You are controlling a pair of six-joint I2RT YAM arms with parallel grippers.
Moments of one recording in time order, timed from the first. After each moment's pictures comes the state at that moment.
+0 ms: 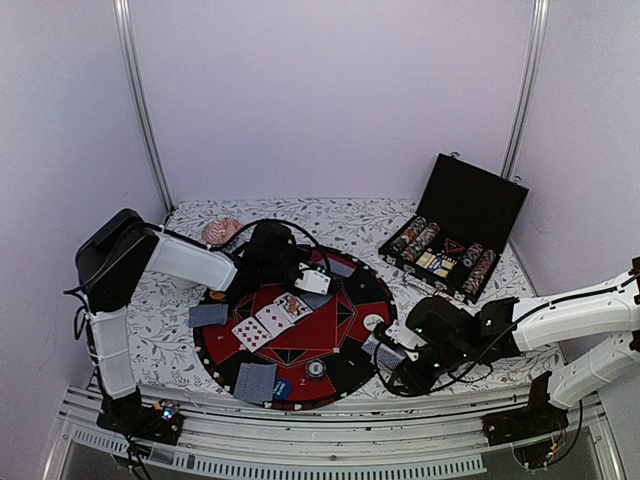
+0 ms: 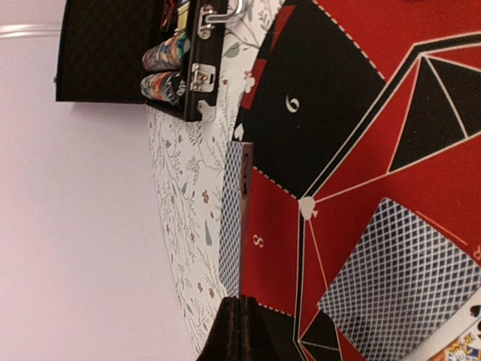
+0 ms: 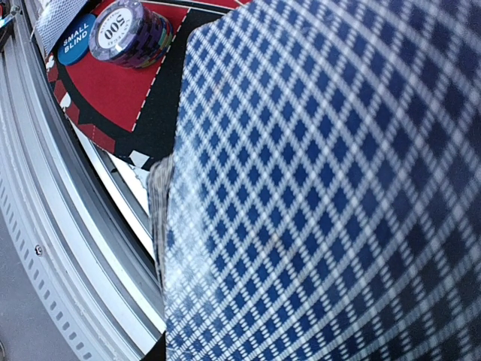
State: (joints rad) left arm -0.74 1.96 1.08 0.37 0.05 1.41; right arm 1.12 1.33 0.65 -0.37 -0.11 0.33
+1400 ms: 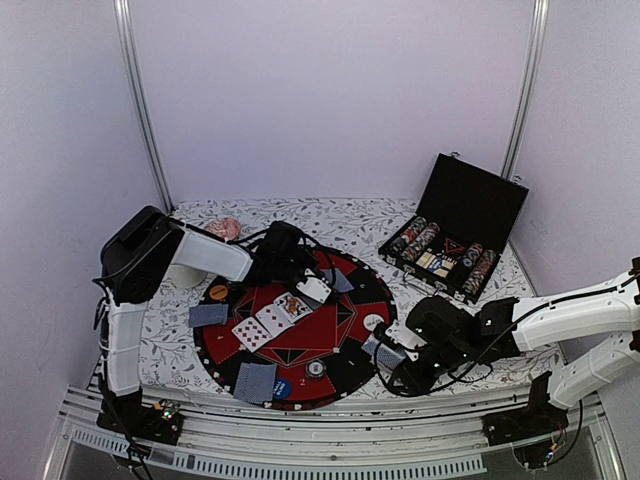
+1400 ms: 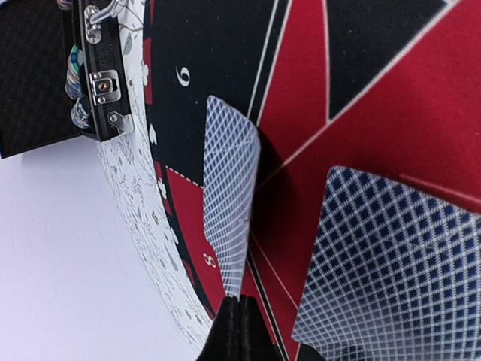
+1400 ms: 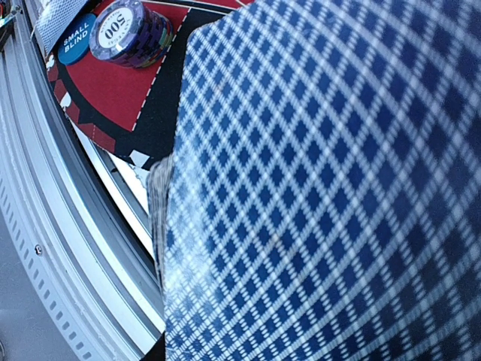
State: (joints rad) left arm -0.70 2.15 1.28 0.18 0.09 1.69; right arm 1.12 1.33 0.65 -0.37 -0.11 0.33
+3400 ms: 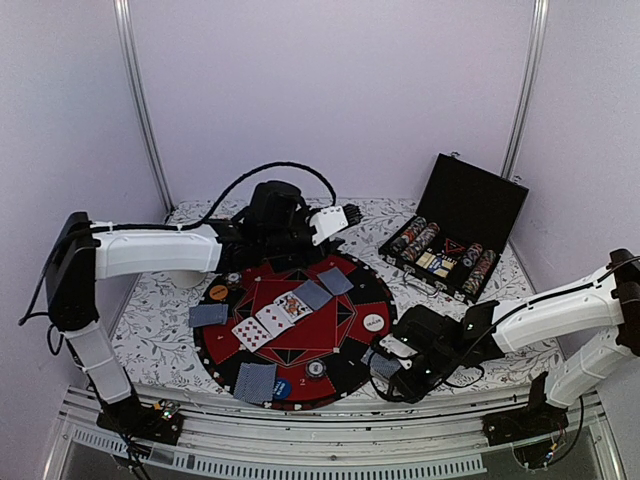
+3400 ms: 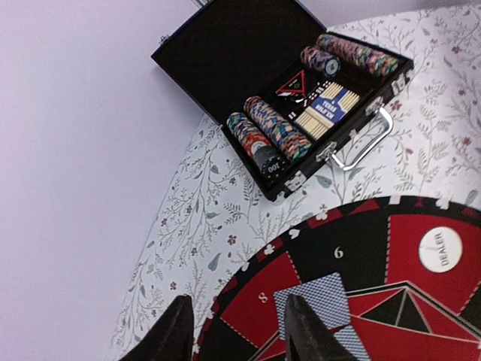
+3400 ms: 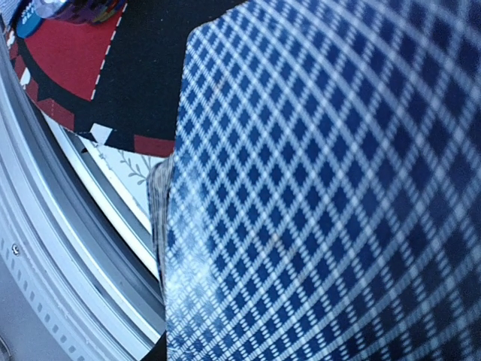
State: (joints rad) left arm -0.85 1.80 1.29 0.11 -0.06 0.73; right arm 1.13 1.44 0.67 -0.40 -0.14 0.38
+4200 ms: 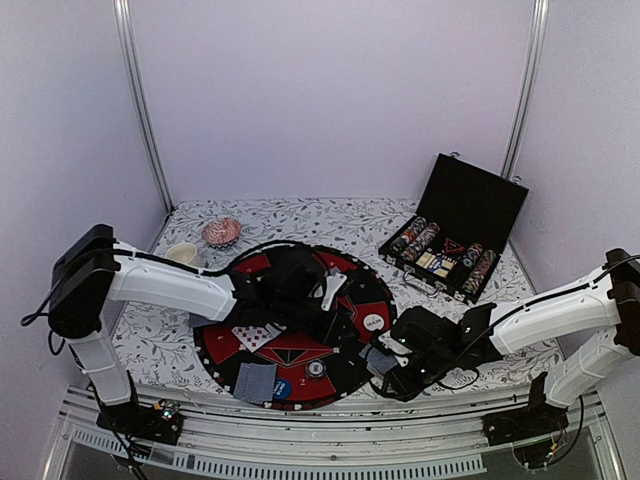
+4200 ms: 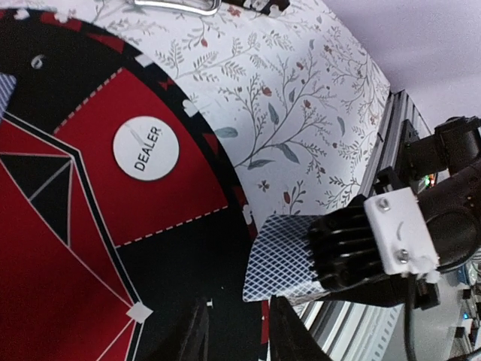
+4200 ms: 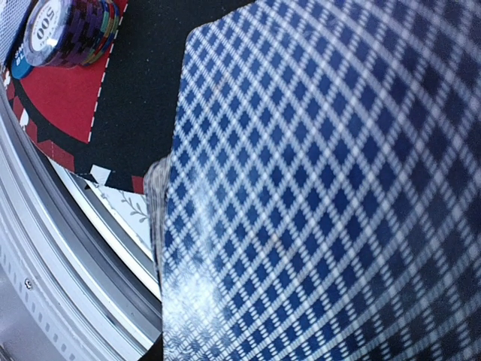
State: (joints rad) left arm -1.06 1.77 1.06 0.01 0.25 -0.46; right arm 1.14 1.47 0.67 -0.33 -0.10 0.49
